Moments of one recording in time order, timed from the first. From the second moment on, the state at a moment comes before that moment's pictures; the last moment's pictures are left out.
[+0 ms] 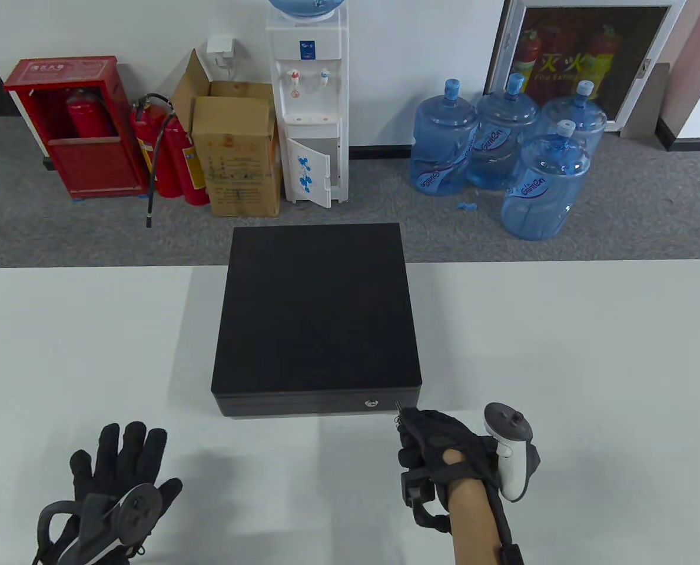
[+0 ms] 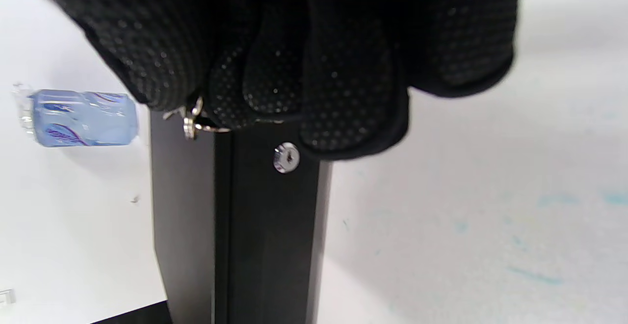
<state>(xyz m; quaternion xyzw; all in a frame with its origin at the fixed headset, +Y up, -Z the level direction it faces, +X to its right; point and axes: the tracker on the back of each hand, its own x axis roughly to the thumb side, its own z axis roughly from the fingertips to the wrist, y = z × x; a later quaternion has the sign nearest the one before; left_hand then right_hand) -0.335 -0.734 -0.219 0.02 -0.03 -0.08 1.00 0.157 -0.730 -0.285 -0.24 0.19 0.71 0.64</state>
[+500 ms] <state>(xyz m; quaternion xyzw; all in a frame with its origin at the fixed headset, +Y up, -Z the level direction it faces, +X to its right) -0.334 -0.734 -0.218 0.02 -0.03 -0.08 1.00 0.201 -0.684 -0.255 -0.15 -0.03 0.78 0.61</state>
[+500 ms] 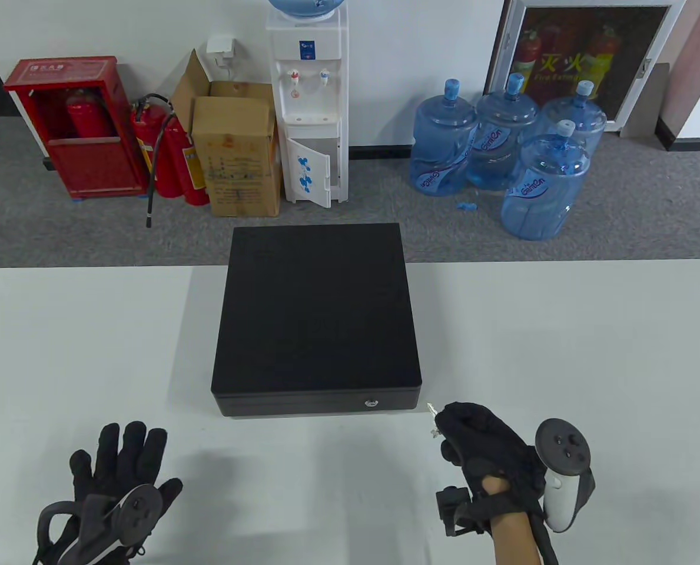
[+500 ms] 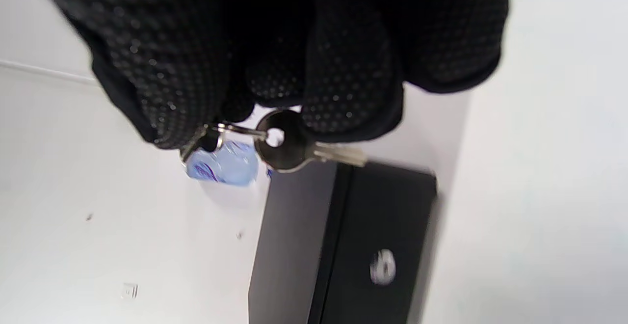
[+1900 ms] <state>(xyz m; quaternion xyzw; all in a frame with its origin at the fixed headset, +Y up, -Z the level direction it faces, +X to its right) -0.330 -0.730 -0.216 0.03 -0.03 -0.09 1.00 0.268 -0.756 -0.237 -0.31 -0.24 0.84 0.39</state>
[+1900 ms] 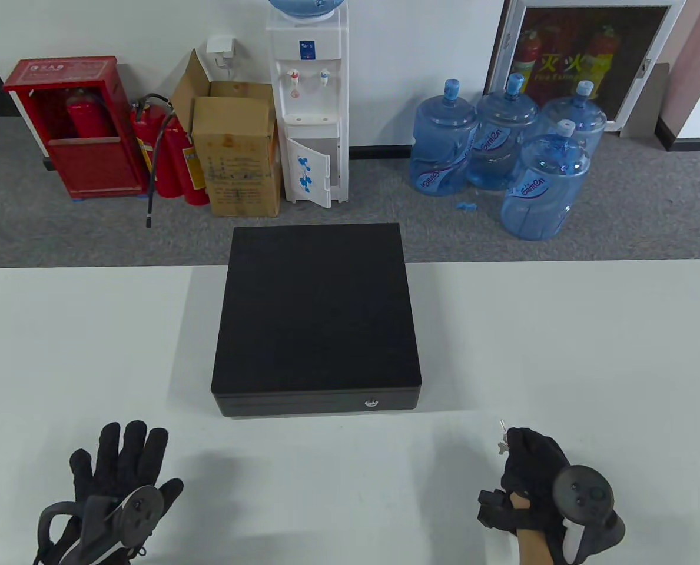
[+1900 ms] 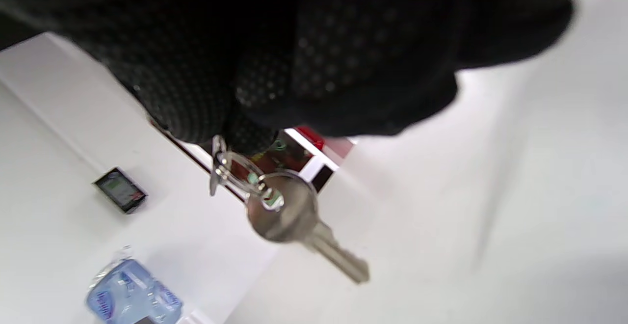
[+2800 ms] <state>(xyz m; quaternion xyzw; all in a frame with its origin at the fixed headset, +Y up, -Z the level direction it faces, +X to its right) -0.328 -0.731 -0.216 0.02 -0.04 -0.09 1.00 0.300 -0.780 -0.236 -0.48 -0.13 0.81 0.32</state>
